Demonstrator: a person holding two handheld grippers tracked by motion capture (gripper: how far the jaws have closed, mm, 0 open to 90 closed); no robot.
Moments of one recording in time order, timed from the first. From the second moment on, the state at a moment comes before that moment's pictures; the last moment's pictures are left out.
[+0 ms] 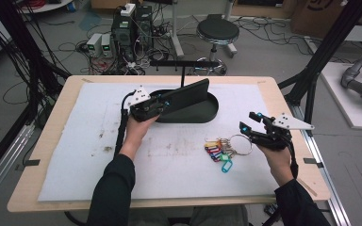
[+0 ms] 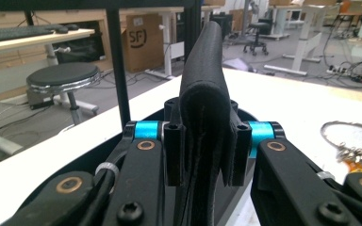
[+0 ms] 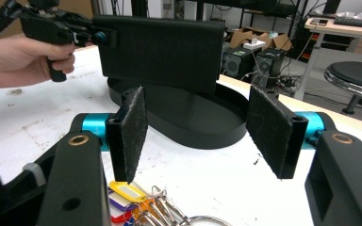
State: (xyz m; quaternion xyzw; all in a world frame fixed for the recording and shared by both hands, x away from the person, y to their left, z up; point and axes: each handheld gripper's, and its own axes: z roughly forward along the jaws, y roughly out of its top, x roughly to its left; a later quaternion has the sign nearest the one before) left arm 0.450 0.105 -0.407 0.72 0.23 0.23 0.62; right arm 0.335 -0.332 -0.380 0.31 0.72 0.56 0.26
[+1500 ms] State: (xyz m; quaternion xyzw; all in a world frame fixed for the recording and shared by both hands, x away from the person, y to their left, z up) left arm 0.466 0.098 -0.436 0.73 0.28 0.24 0.58; right arm 0.337 -0.334 -0.382 0.31 0.72 0.56 0.25
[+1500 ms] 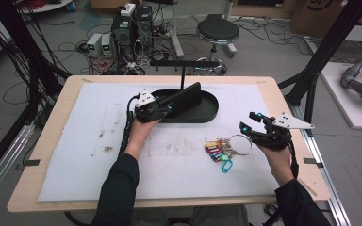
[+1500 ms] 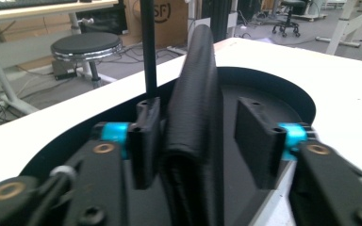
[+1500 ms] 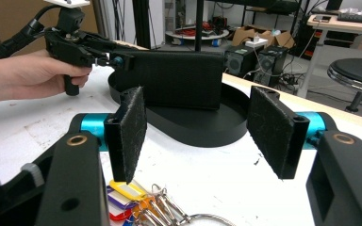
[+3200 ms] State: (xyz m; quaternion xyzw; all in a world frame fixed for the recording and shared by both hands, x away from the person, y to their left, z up) left arm 0.304 0.167 -0.394 0.73 0.31 0.29 0.54; right arm 0.331 -0.346 -0.381 0.33 0.71 0.56 0.26
